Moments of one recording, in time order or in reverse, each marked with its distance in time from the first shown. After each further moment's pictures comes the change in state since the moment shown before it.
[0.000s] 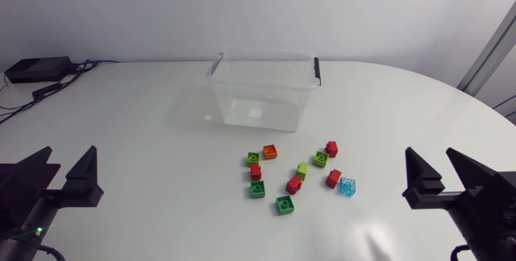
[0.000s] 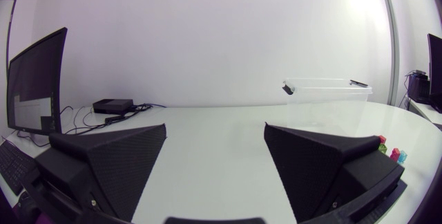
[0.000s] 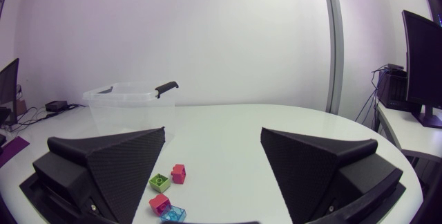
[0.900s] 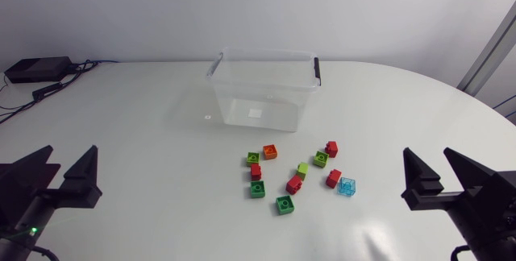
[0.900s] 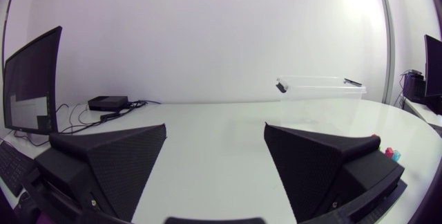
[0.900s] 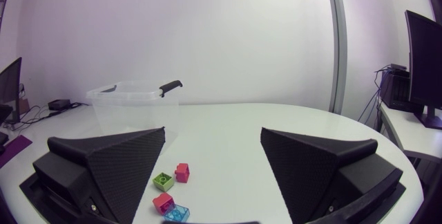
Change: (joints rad) left arm -0.032 0.008 0.060 -0.080 -0.001 -0.007; right arm 0.021 -0.001 0.013 -0.021 0.000 0.000
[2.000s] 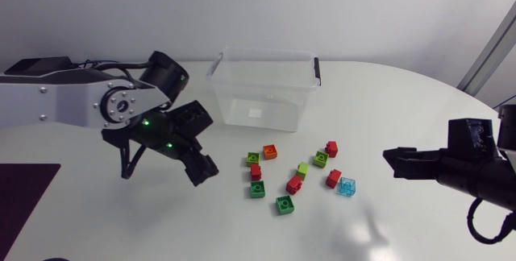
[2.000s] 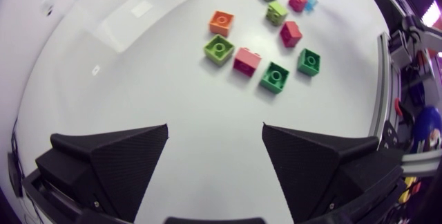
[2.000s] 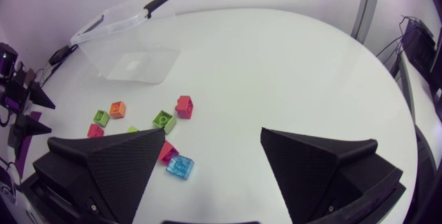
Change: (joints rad) left arm -0.470 1.541 0.911 -0.464 0.241 0.423; right arm -0.142 0.816 0.408 -0.238 -0.217 -0.051
